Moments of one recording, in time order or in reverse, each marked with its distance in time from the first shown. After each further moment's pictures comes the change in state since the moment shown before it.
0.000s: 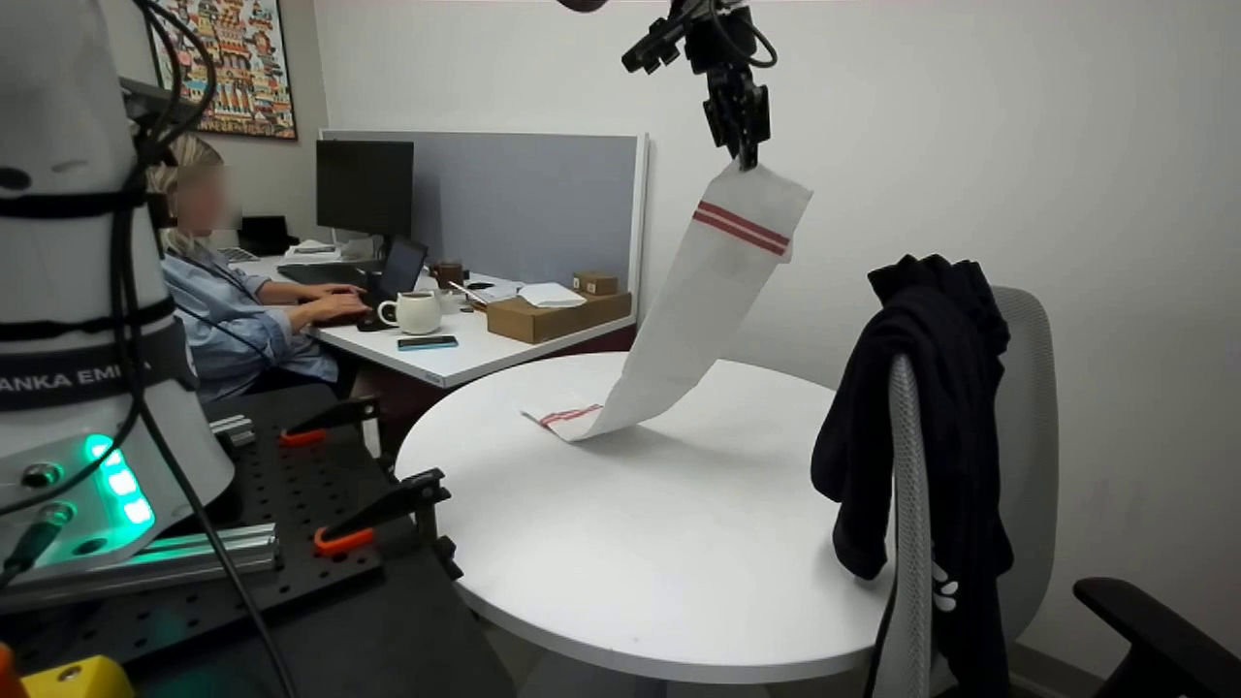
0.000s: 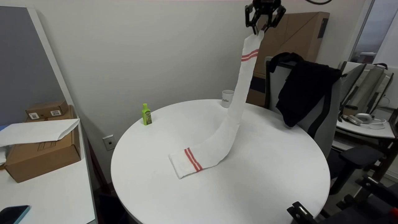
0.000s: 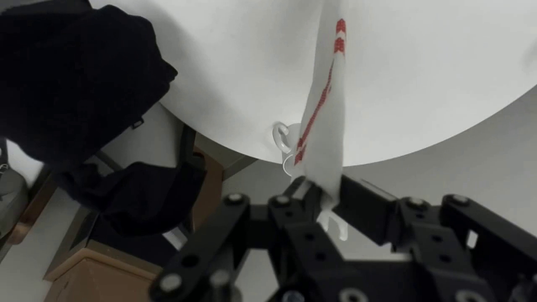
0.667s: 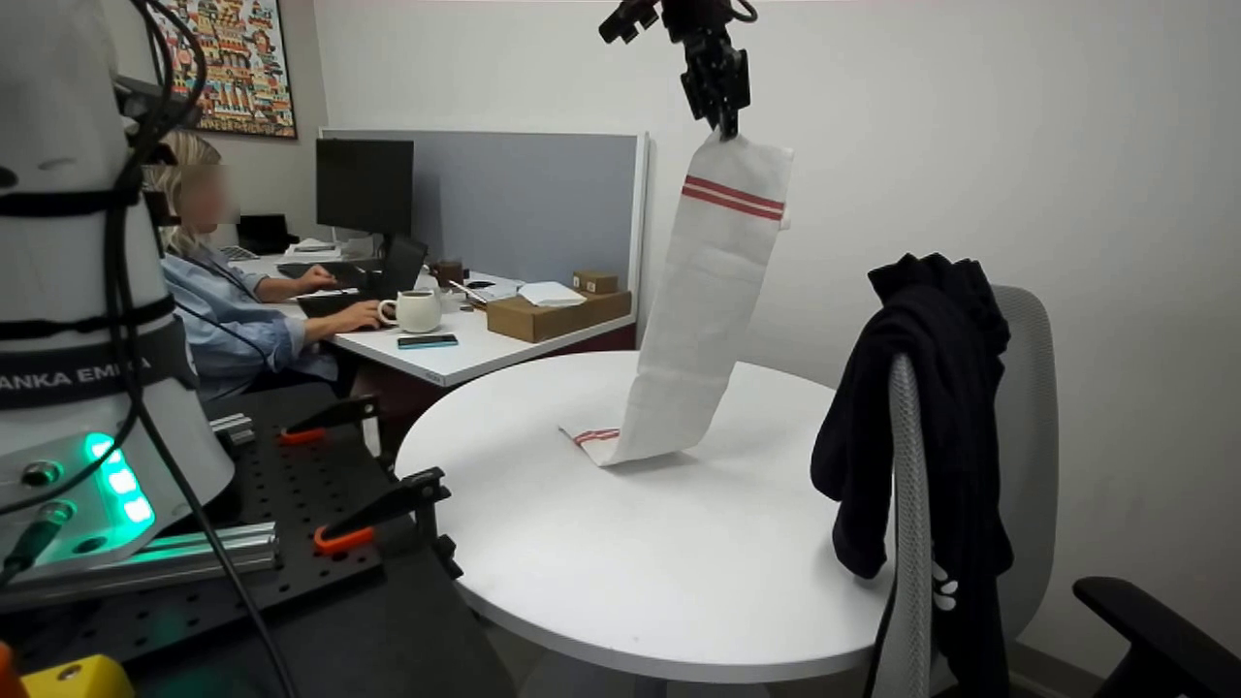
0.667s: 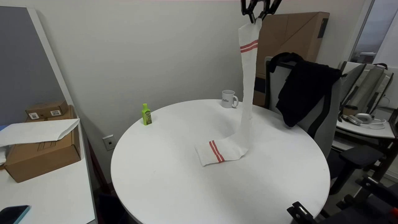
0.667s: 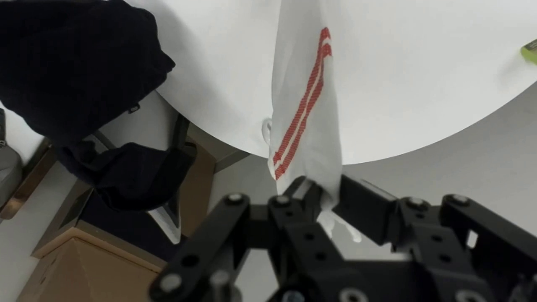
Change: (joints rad) arm -0.069 -0.072 0.129 -0.002 -0.042 -0.077 0.003
